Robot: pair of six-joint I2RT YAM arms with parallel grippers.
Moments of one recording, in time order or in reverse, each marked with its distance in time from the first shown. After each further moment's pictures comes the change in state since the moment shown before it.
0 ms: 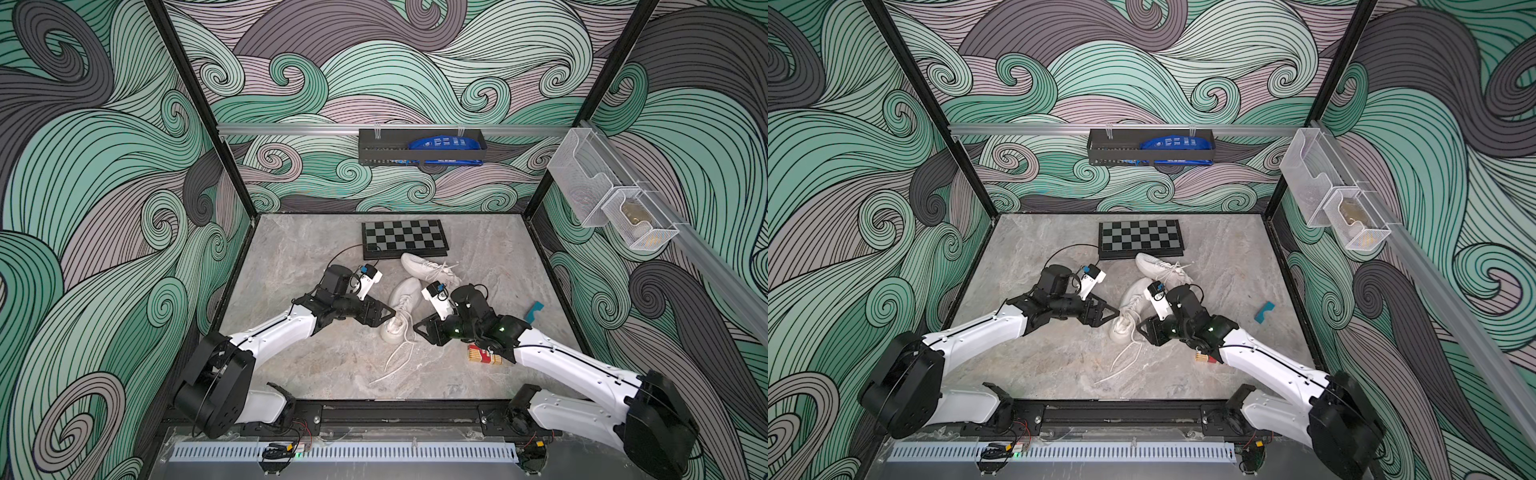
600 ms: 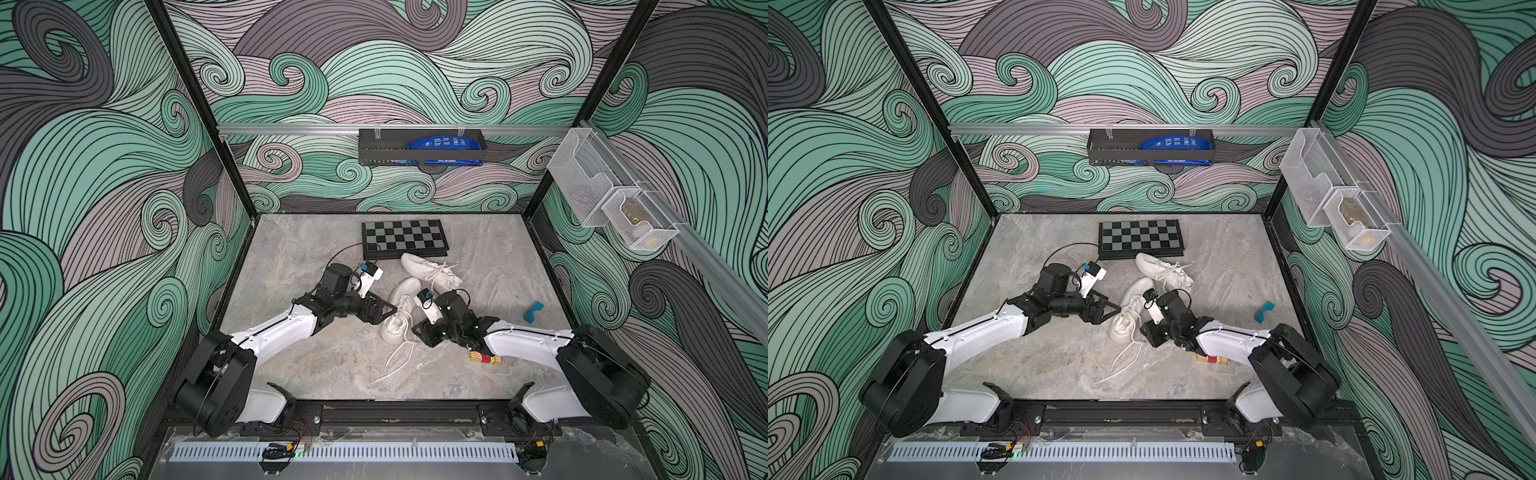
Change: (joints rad) left arm 0.000 0.013 0.000 0.042 0.001 0.000; right arm -0.002 0.306 -0.093 0.319 0.061 -0.121
